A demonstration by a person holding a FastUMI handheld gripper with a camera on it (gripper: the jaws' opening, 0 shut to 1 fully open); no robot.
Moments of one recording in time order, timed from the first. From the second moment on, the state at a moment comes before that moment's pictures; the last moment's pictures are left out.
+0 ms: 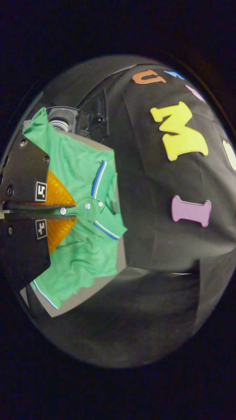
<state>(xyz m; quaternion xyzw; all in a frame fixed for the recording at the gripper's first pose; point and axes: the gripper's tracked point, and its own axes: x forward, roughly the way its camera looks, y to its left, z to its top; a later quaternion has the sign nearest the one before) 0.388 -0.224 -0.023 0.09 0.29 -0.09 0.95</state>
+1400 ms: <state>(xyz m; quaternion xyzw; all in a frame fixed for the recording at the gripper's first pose) 0.416 0.080 0.107 0.02 0.22 0.18 0.96</state>
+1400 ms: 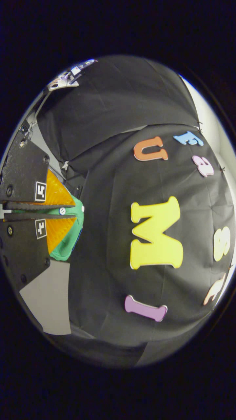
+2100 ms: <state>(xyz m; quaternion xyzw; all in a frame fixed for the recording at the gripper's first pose) 0.430 0.179 0.057 0.00 0.26 0.23 0.94</state>
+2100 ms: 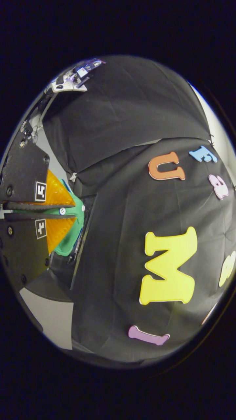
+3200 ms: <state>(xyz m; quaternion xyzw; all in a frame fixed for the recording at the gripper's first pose) 0.470 0.186 -0.142 0.01 0.38 0.12 0.92</state>
